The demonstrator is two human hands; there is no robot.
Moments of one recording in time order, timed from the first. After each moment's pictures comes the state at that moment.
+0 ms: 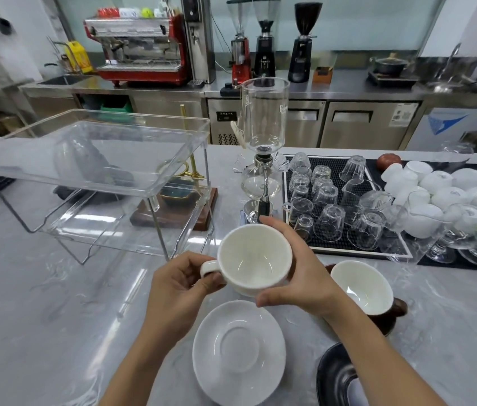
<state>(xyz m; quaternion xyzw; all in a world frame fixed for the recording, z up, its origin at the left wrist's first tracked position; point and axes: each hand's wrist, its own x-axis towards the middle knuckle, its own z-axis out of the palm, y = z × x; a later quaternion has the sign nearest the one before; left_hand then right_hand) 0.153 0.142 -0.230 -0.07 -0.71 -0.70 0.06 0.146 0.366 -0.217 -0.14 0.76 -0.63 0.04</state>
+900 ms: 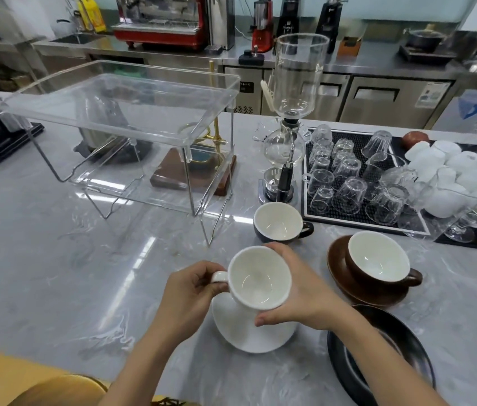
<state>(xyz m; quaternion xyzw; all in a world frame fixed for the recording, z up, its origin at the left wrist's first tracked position) 0.202 0.107 -0.286 -0.03 -0.80 -0.60 0.00 0.190 0.339 -0.272 -0.16 0.84 -0.50 0.11</state>
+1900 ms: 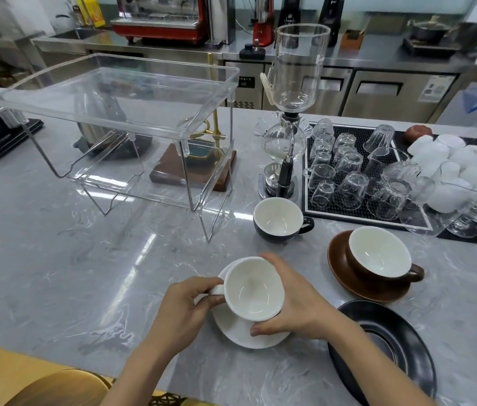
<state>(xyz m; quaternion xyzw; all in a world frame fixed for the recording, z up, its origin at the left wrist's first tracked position) 0.215 0.096 -0.313 -0.10 -0.86 -0.51 0.02 0.200 0.333 -0.293 -0.16 0.86 -0.46 0.13</state>
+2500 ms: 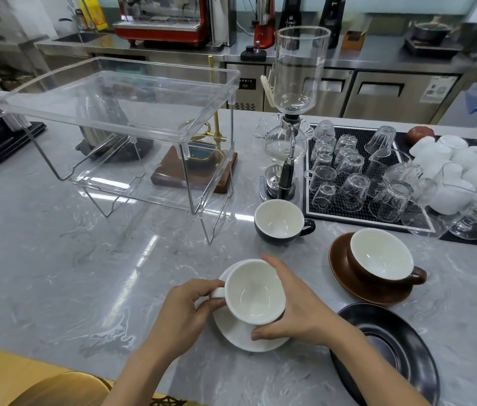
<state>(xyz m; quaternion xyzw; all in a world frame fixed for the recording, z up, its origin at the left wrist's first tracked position) 0.216 0.092 -0.318 -0.07 -0.87 -0.49 0.00 0.203 0.335 -0.301 -0.15 0.86 -0.47 0.15</state>
